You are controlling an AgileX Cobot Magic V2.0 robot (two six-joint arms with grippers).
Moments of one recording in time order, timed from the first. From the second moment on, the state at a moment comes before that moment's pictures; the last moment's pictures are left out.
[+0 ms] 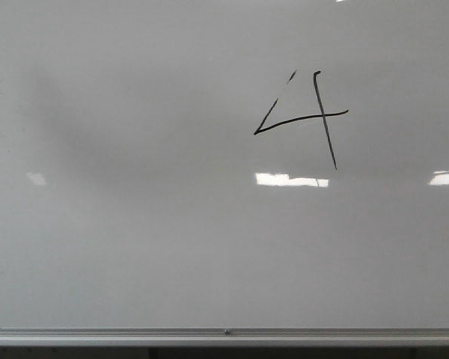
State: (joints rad) left arm 0.16 1.38 -0.96 -0.23 0.56 0.26; right arm 0.16 0.69 -0.63 0.55 0.66 -0.56
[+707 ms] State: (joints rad) left arm 0.15 1.59 -0.98 -0.24 0.37 0.26; right arm 0.16 0.69 -0.63 0.55 0.67 -0.56
